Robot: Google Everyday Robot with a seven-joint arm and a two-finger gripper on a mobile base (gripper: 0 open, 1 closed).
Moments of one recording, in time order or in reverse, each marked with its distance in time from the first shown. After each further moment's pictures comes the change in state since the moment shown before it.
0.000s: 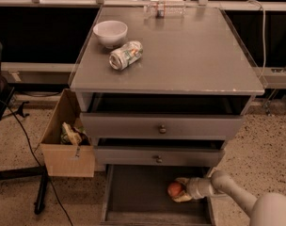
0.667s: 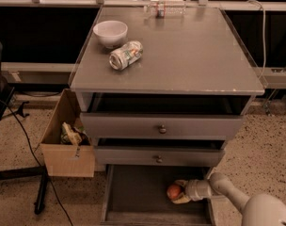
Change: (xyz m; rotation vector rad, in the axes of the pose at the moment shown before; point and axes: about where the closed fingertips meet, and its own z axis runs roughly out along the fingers) arm 0.016 0.004 0.022 -0.026 -0.015 0.013
